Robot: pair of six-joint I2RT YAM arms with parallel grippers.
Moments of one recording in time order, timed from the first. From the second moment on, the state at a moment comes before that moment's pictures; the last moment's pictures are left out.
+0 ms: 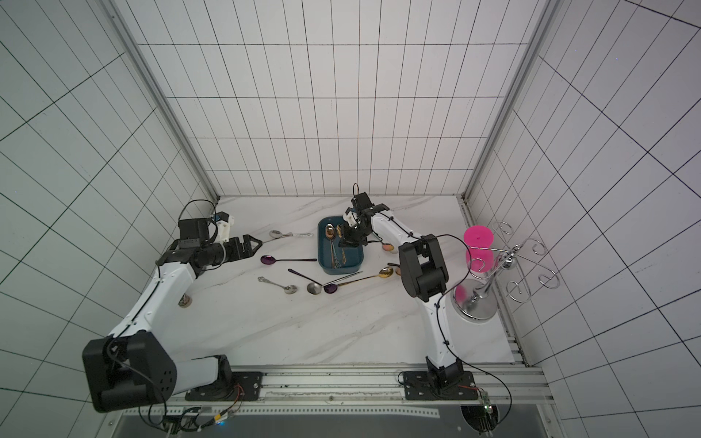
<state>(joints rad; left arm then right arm) 0.16 1.29 0.99 -0.54 0.48 -0.14 0.53 2.26 1.89 -0.79 -0.52 0.39</state>
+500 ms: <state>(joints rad) 0.26 1.43 0.97 -0.54 0.49 -0.19 0.53 2.35 2.01 -0.84 -0.46 0.41</state>
